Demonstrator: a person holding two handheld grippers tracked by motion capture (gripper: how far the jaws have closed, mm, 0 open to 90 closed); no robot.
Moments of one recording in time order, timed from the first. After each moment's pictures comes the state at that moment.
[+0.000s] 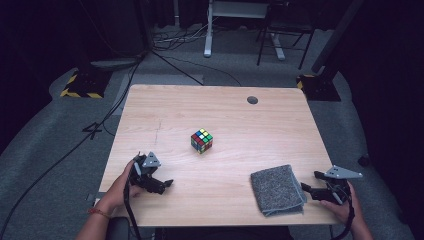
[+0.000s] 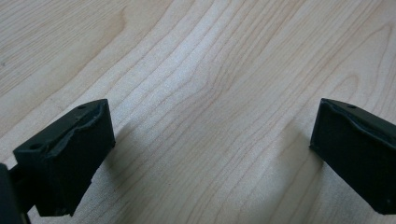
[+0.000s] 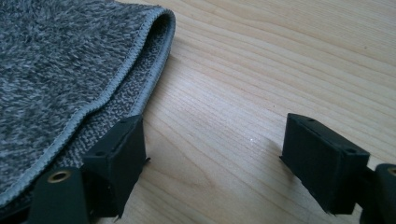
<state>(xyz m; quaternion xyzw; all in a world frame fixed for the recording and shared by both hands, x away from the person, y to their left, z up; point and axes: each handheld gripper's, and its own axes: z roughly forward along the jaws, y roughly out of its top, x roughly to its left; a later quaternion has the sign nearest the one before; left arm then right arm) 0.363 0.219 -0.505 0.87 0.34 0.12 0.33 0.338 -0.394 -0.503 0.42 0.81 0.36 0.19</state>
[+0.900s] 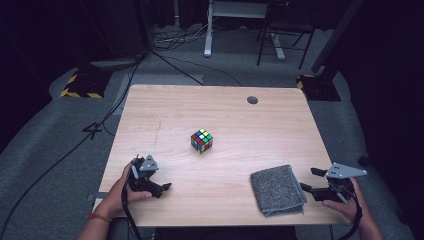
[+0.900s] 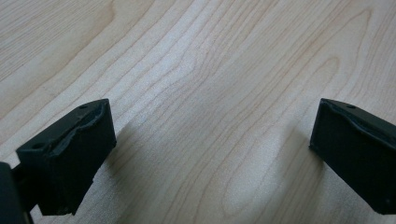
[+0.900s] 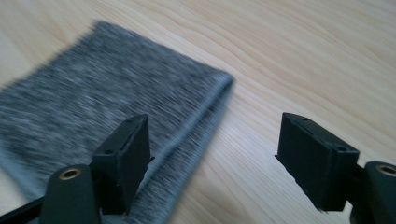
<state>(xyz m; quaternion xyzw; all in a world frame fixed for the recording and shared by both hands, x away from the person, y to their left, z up) 0.355 0.225 -0.505 0.88 0.32 0.11 0.33 0.328 -0.374 -0.458 0.32 0.84 0.39 0.18</state>
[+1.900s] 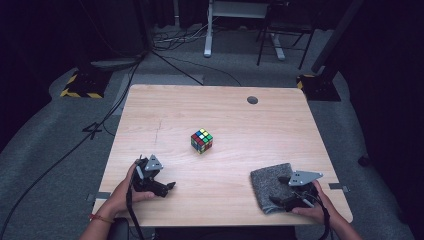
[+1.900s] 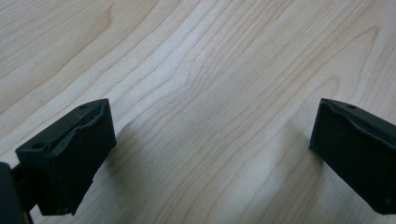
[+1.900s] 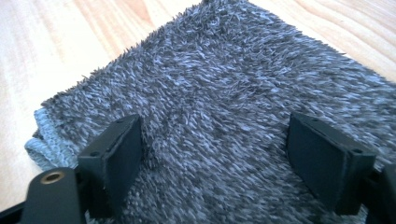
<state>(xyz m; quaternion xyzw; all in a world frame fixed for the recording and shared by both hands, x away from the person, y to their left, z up) 0.355 0.208 -0.505 0.87 0.35 0.12 0.33 0.333 -0.295 -0.498 0.25 0.89 0.37 0.11</state>
